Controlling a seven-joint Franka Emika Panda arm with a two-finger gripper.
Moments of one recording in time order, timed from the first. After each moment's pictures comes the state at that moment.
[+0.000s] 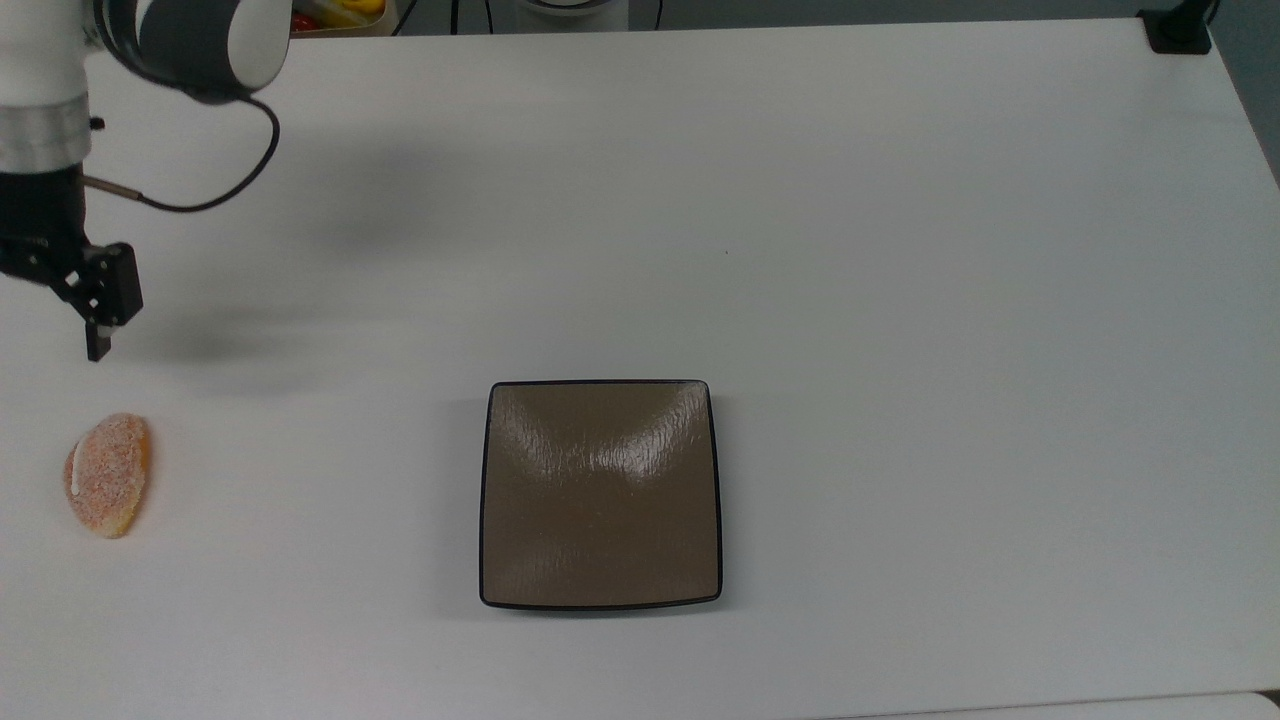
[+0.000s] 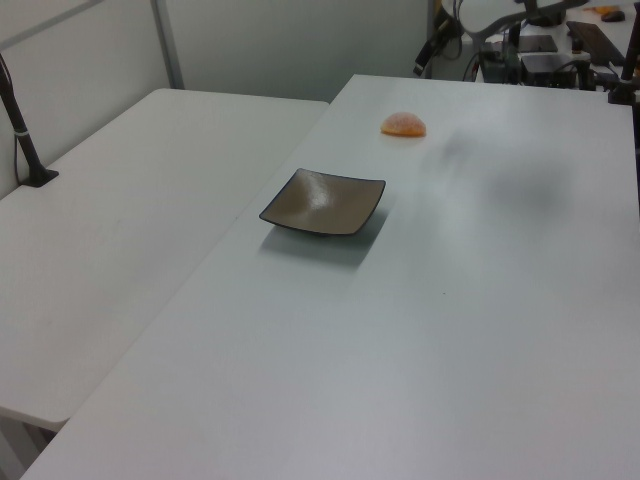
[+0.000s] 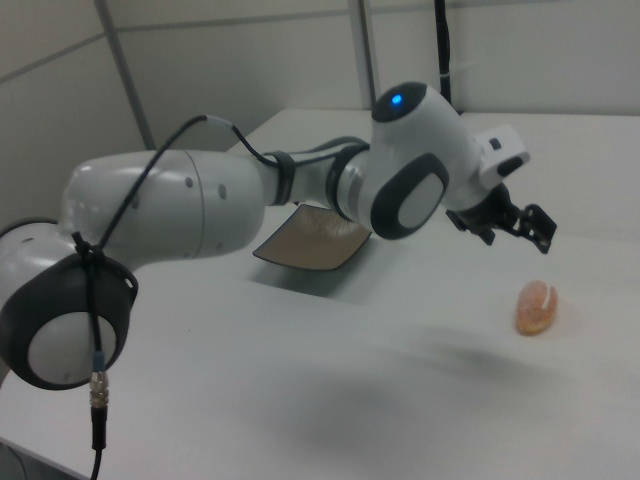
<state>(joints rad) -0.32 0.58 -0.07 -1.36 -0.01 2.52 -0.27</state>
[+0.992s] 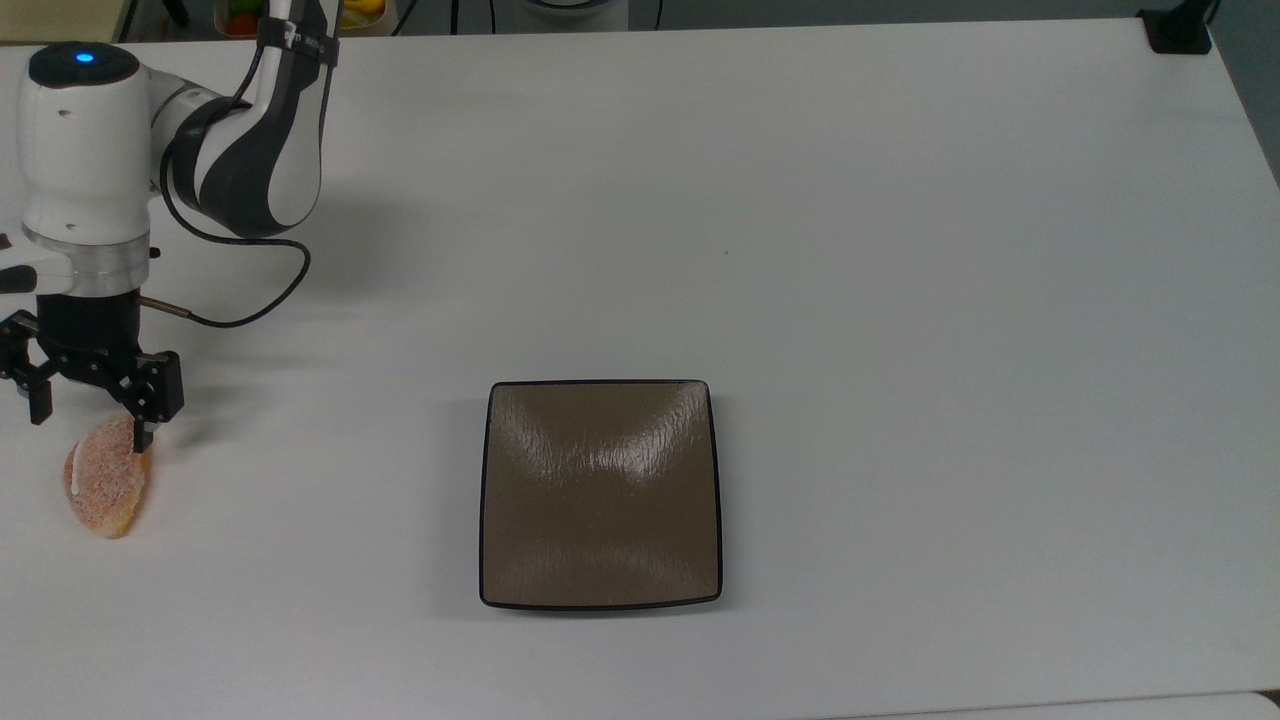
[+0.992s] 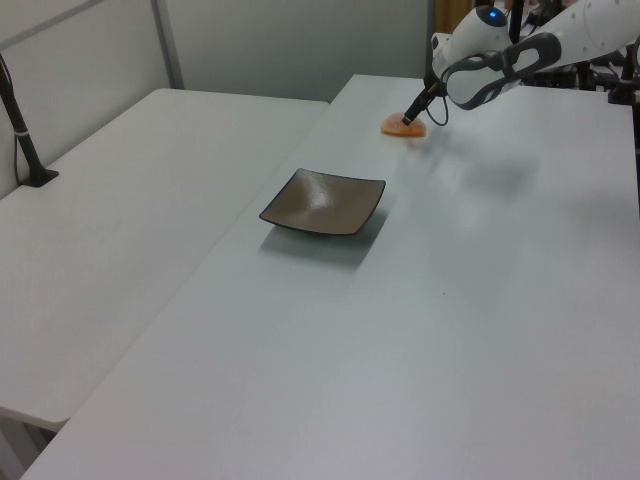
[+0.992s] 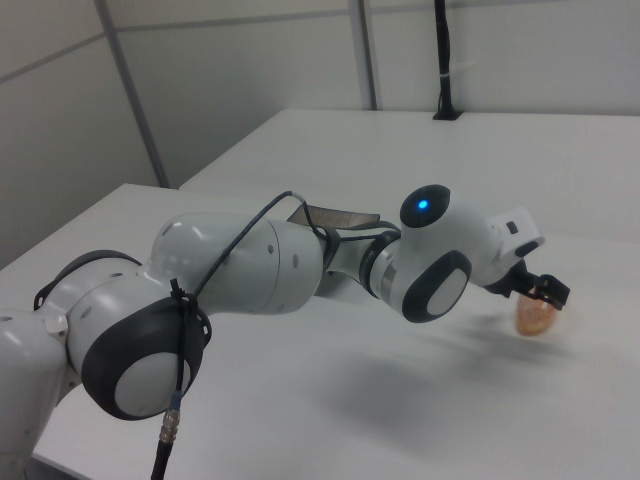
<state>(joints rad) -0.38 0.82 0.00 -1.34 0.00 2.81 -0.29</state>
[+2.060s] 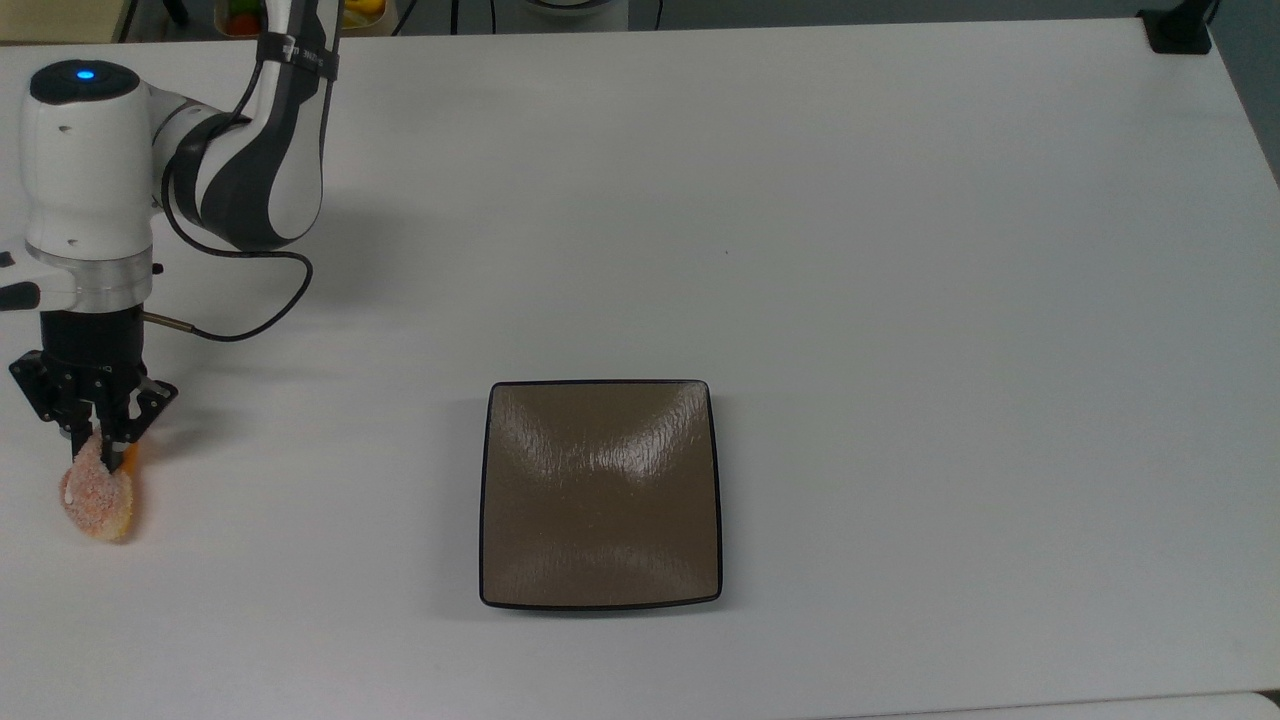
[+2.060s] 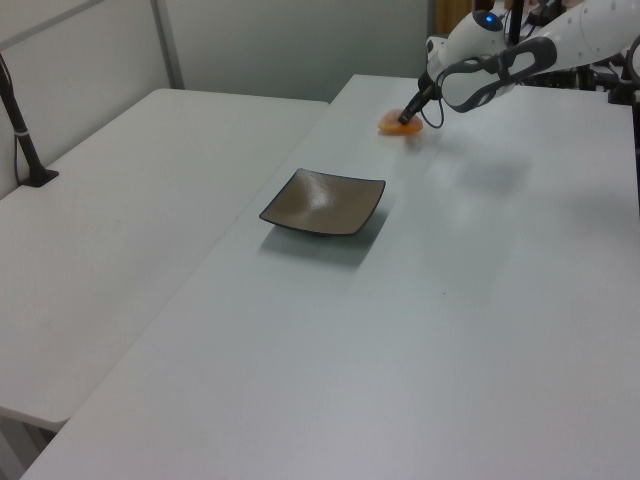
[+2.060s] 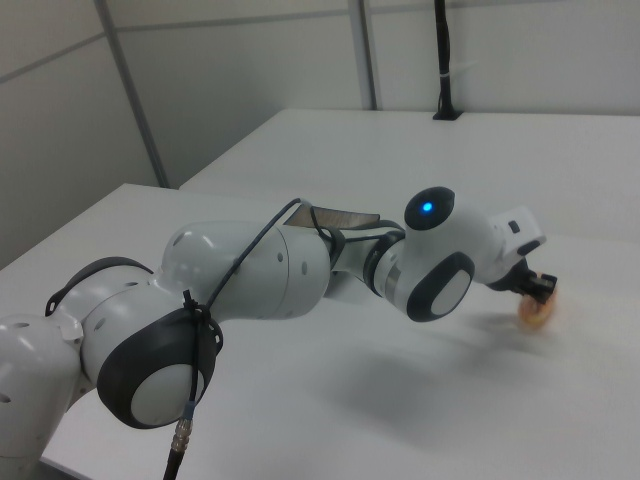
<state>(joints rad) -0.40 0.86 0.04 -1.27 0.00 2.81 -0.31</state>
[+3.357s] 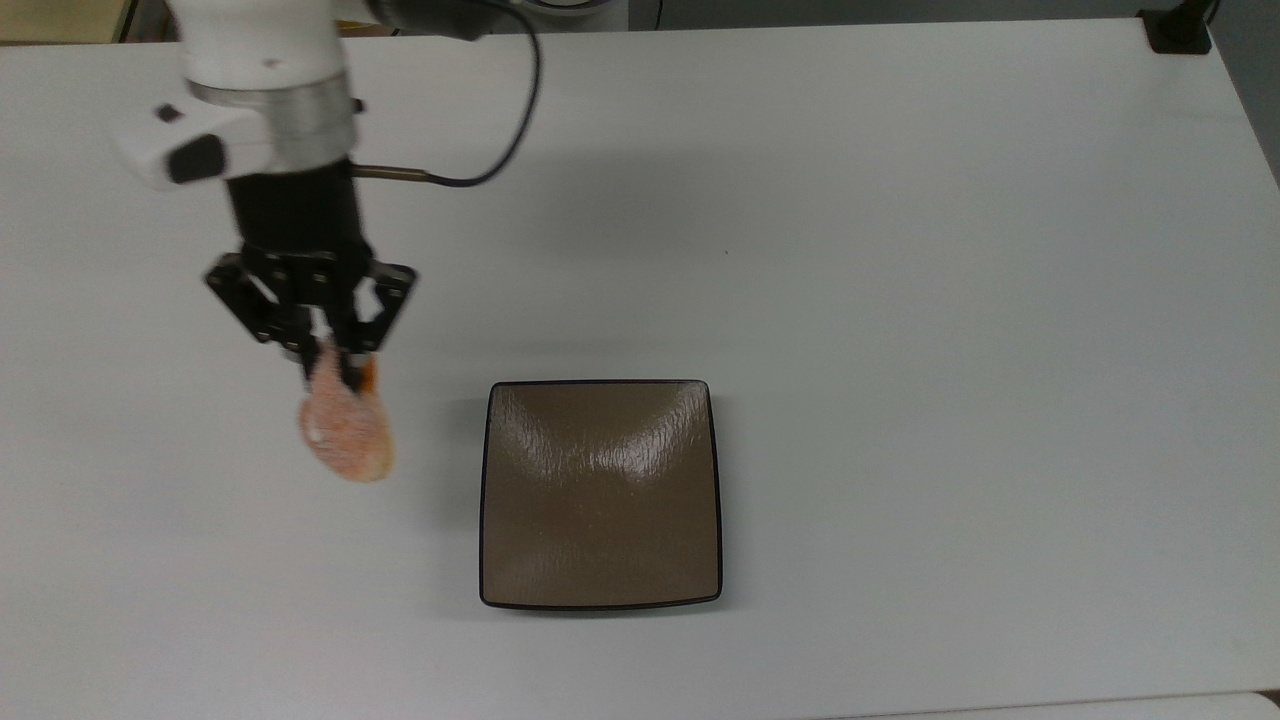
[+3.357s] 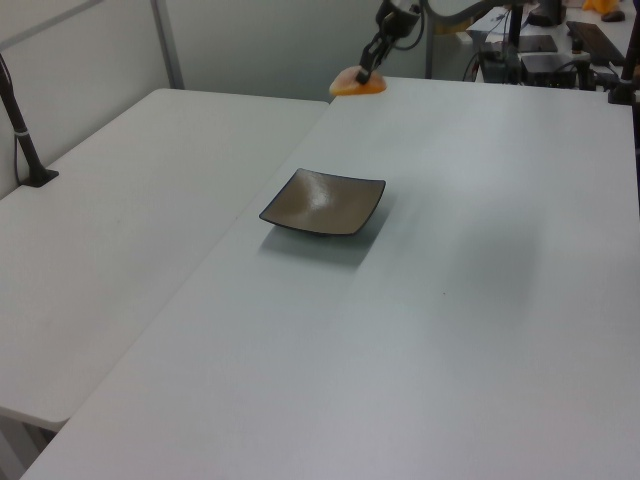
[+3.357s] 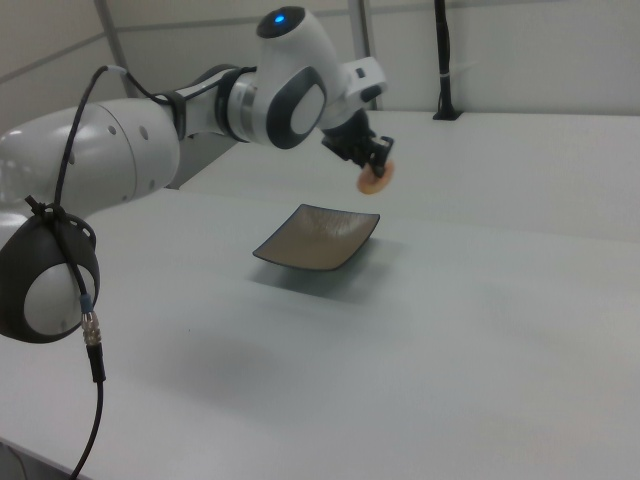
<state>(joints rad) -0.10 0.51 0.06 -1.27 0.00 2.29 -0.06</state>
